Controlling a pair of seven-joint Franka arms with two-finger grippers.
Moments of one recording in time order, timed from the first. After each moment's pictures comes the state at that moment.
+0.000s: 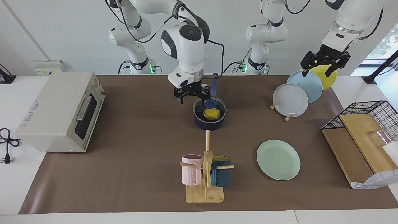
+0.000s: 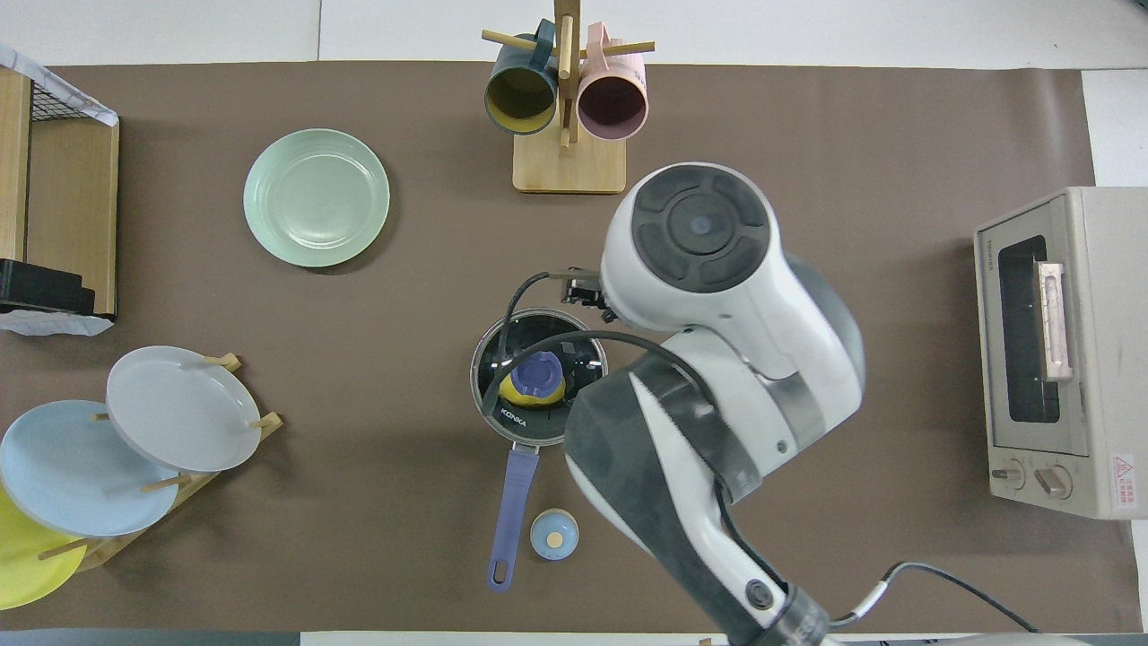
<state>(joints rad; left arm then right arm) -0.03 -0.10 -0.03 -1.60 0.01 1.52 0.04 0.51 0.21 0.00 -1.59 -0.03 1.84 0.66</state>
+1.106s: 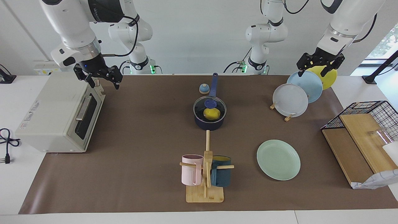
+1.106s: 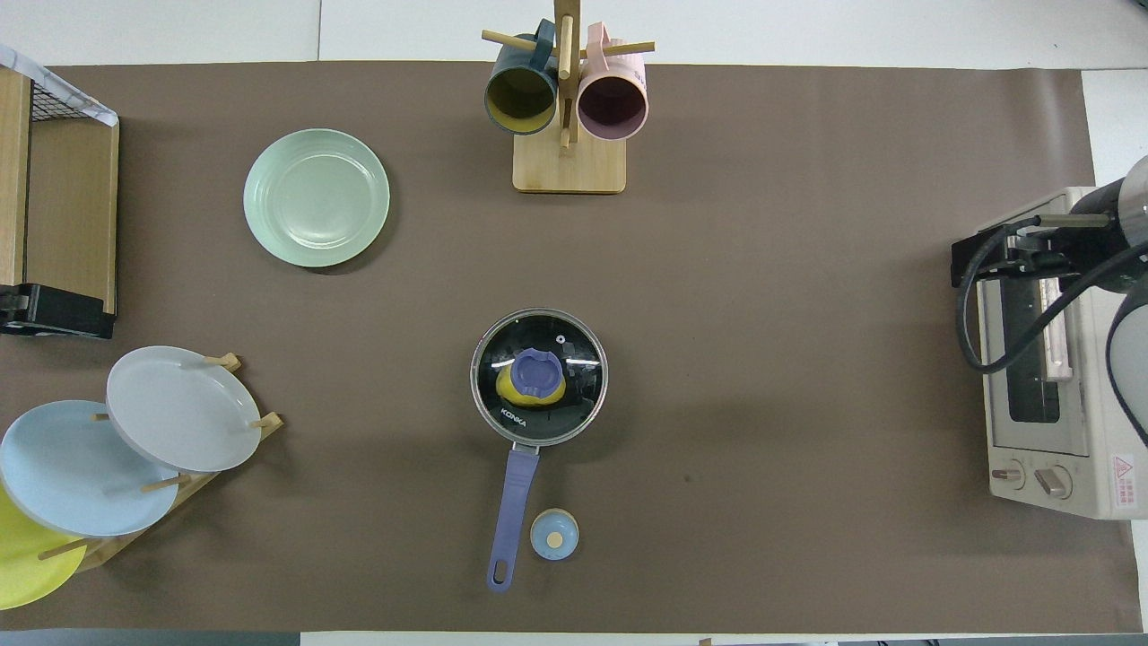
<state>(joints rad) -0.03 -0.12 -0.03 -1.67 0.01 1.51 0.04 0.04 -0.01 0.00 -1.61 -0.03 1.56 0.12</state>
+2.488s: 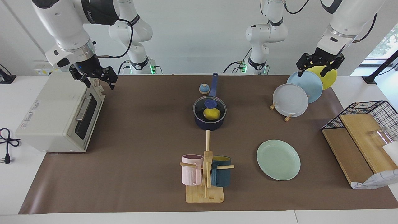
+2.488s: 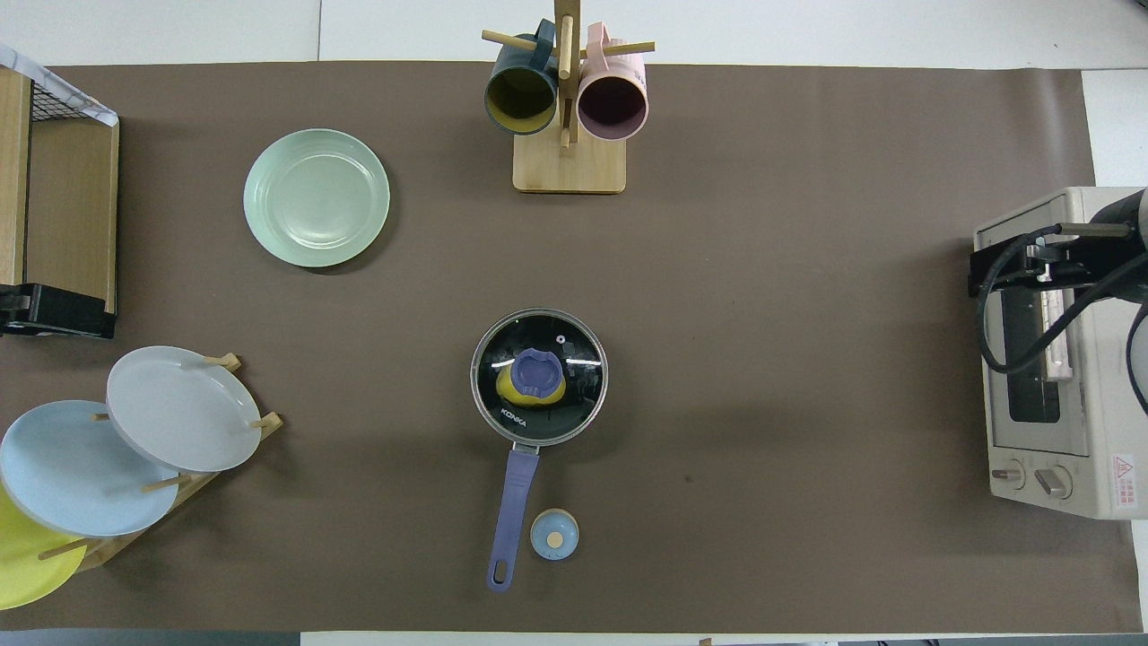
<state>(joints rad) -0.03 -0.12 -0.03 -1.67 0.00 1.51 0.04 -0.02 -0.02 0.03 -1.64 -0.03 1.55 0.12</state>
